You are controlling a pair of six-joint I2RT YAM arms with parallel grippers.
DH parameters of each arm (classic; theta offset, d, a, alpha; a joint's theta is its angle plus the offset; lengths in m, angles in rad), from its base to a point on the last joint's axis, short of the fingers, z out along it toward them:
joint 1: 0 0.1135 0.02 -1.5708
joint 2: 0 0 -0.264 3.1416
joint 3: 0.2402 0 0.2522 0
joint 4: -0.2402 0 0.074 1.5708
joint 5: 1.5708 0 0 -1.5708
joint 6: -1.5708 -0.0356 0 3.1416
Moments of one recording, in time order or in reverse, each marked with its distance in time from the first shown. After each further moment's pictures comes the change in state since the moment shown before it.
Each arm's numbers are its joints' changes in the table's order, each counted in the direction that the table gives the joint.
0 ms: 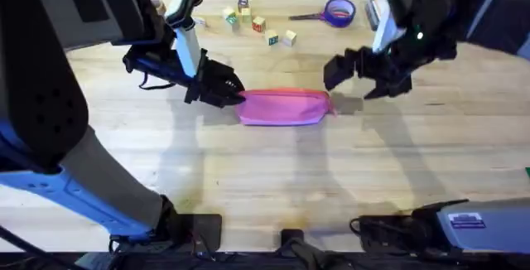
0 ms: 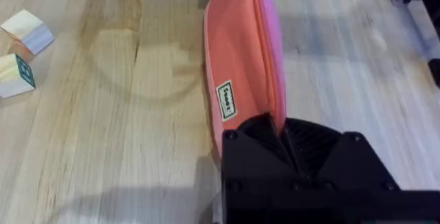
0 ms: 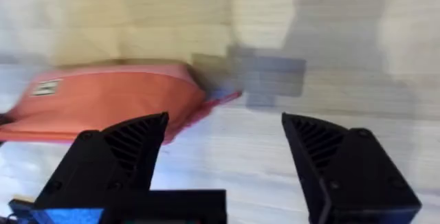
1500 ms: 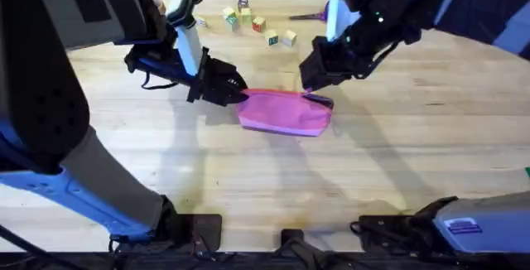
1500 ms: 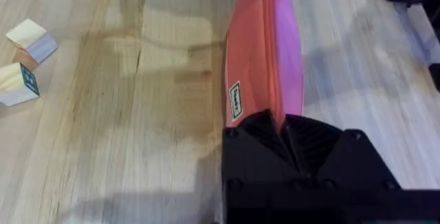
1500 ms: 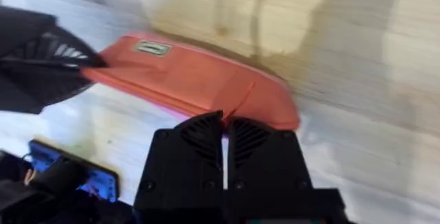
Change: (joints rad) left arm -0.010 0.000 0.002 0.000 0.039 0.000; right arm 0.276 0.038 0.190 -0.076 -0.044 -0.020
